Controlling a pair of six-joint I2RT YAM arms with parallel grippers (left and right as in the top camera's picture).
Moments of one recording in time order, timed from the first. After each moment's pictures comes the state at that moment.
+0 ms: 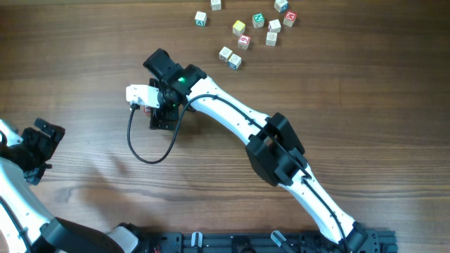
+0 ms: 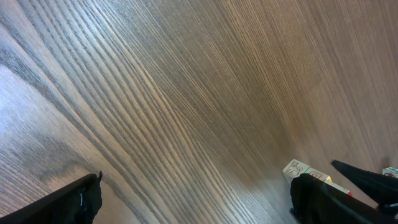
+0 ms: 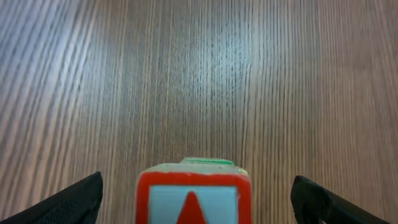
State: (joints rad) left arm 0.89 1.40 1.12 -0.96 0.34 -0.17; right arm 0.84 2.58 2.31 -0.81 -0.41 -0.74
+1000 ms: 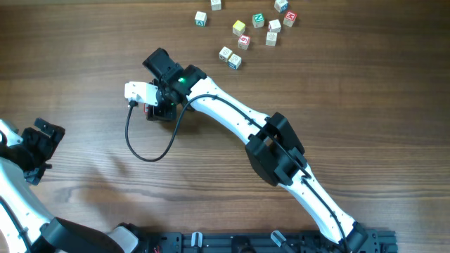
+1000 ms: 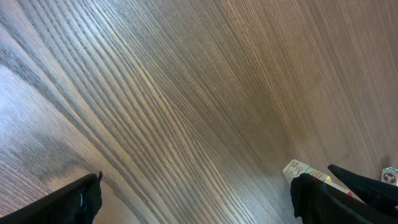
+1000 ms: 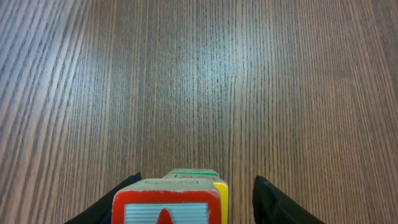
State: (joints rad) left arm 0.89 1.40 1.12 -0.96 0.34 -0.17; right arm 0.84 2.58 2.31 -0.77 -0.41 -0.70
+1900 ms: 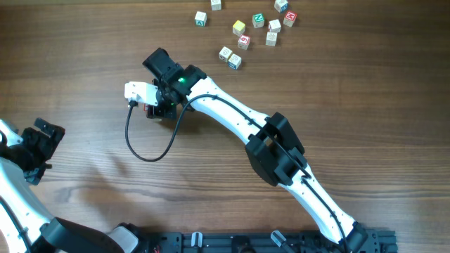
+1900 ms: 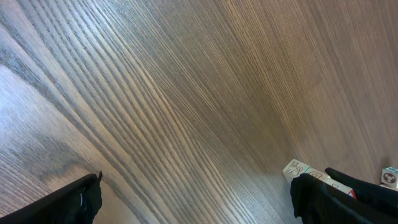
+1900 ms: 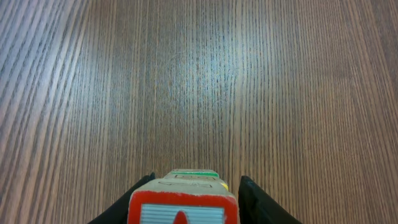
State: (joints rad) left arm 0.89 1.40 1.12 -0.96 0.34 -0.17; right arm 0.84 2.58 2.31 -0.77 -0.41 -0.70
